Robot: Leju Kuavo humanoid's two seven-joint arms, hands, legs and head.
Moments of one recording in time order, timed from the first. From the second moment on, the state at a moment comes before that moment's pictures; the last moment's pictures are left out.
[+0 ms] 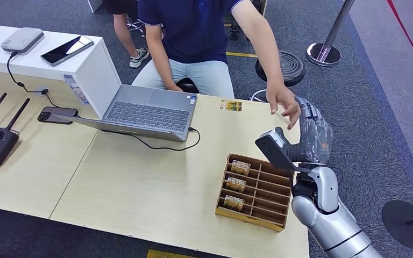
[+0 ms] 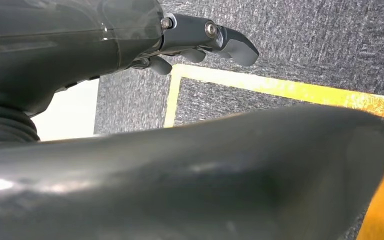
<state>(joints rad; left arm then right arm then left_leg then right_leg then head) -0.11 0.05 -0.84 -0.23 0.97 0.42 -0.04 -0.51 -0.30 0.67 -1.35 0.87 -0.66 0.30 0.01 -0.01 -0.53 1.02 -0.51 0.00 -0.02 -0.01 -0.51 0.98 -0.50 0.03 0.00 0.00</state>
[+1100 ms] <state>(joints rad) -0.09 0.05 -0.84 -0.23 1.10 0.45 -0.04 -0.25 -0.29 0.58 -1.73 -0.14 -0.58 -0.01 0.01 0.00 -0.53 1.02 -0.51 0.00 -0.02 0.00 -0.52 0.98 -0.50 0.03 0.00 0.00</state>
